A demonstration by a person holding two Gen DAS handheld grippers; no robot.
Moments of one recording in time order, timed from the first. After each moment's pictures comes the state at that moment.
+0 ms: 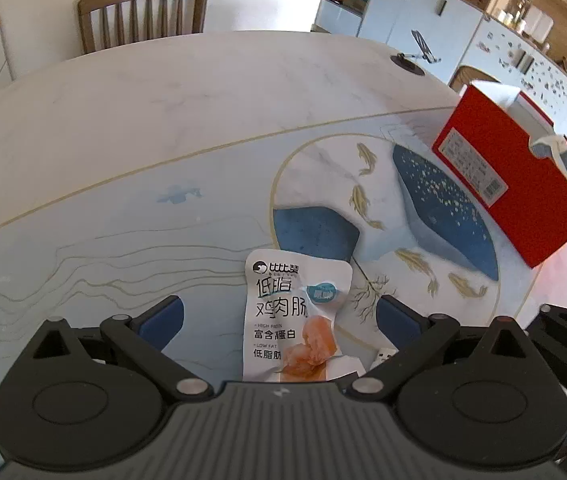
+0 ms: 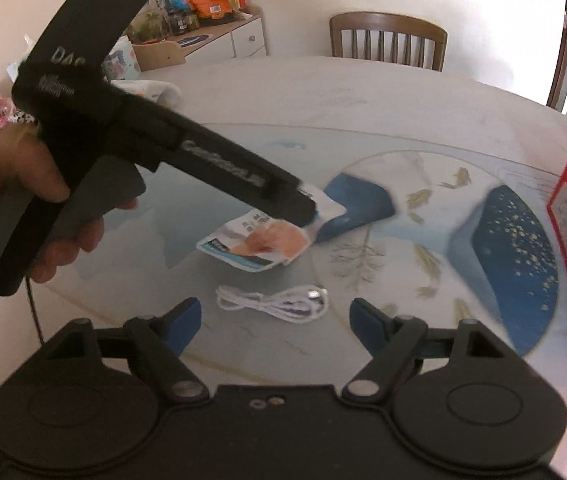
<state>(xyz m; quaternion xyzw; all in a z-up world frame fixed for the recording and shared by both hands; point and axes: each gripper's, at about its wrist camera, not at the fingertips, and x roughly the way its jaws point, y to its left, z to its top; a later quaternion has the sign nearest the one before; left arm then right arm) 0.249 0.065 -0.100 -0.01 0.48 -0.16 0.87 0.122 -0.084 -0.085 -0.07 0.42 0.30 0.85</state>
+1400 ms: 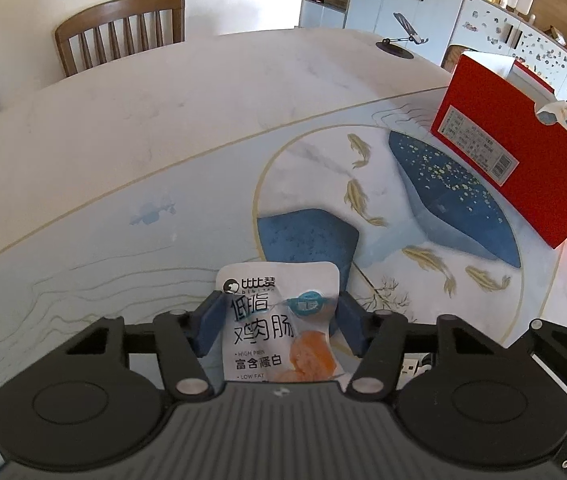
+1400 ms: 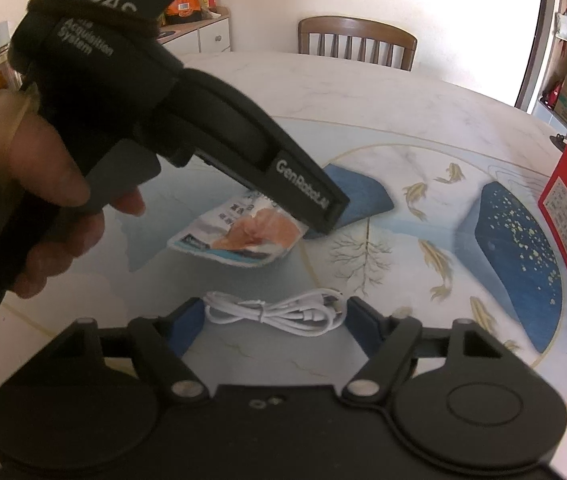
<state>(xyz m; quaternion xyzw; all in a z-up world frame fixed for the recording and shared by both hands) 0.262 0.042 -0.120 0.04 0.46 -0.17 0.87 0.119 -0.054 -0.117 -0.10 0.40 0.24 0.88</state>
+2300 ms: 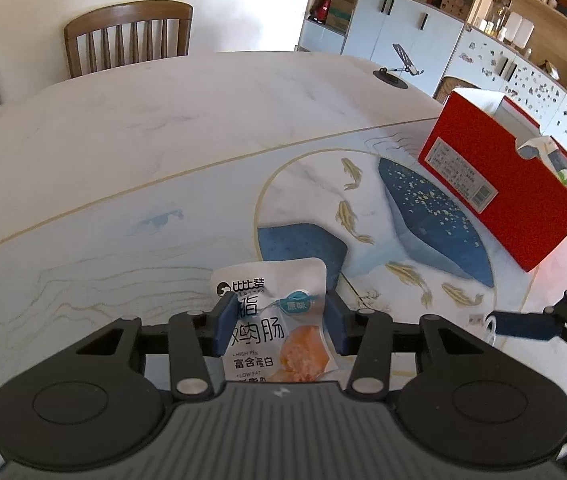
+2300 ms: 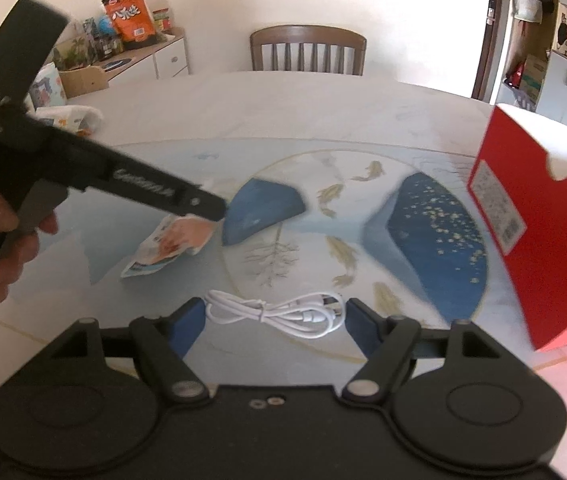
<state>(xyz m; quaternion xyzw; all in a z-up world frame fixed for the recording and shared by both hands) 0.245 0.061 -0.104 -0.01 0.44 -0.18 0.88 0.120 -0.115 -0.089 -0.06 0.40 0.19 0.89</state>
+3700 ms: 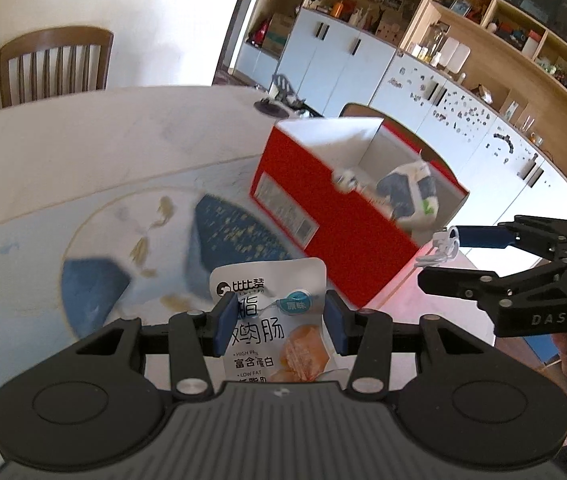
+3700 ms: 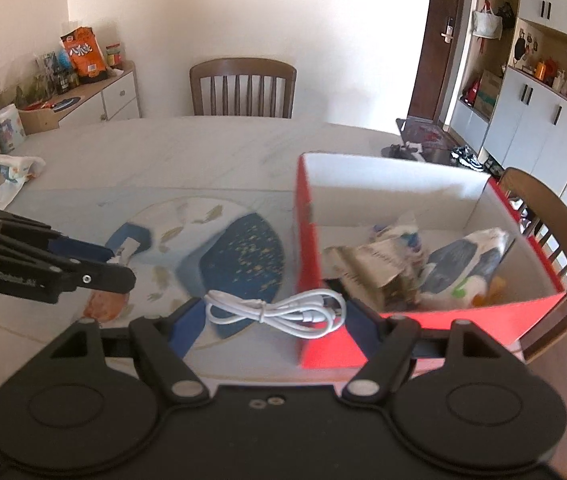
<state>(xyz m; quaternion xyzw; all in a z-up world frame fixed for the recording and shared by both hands) 0.191 -0.066 -0.037 -0.06 0.40 -0.26 0.88 0.130 -0.284 -0.005 -0.07 0.37 0.15 0.91</state>
